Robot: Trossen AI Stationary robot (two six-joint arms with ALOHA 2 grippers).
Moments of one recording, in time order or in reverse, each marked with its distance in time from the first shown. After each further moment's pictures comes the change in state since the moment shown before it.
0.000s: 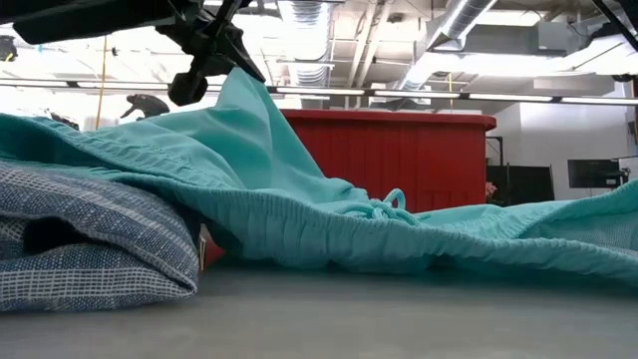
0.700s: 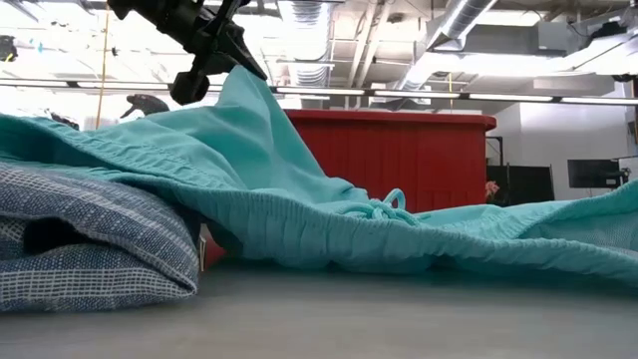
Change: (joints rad) left arm 0.000 0.000 0.000 0.015 0.004 0.005; right arm 0.023 -0.257 -0.208 -0.028 -0.056 0.093
